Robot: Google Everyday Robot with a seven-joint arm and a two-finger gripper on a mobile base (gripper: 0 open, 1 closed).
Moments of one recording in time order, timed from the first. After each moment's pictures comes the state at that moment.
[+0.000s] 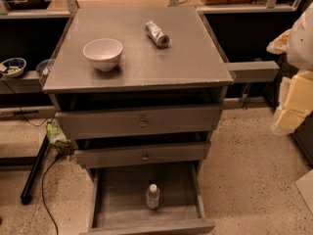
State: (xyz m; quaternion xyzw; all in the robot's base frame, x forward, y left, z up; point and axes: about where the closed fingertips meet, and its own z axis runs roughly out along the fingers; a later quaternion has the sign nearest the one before) arm 0.438 -0.217 0.976 -0.60 0.78 -0.03 0.16
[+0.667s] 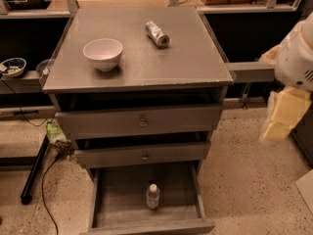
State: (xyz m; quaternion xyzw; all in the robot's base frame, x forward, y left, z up) arm 0.440 -0.211 0.948 -0.61 0.78 -0.04 0.16
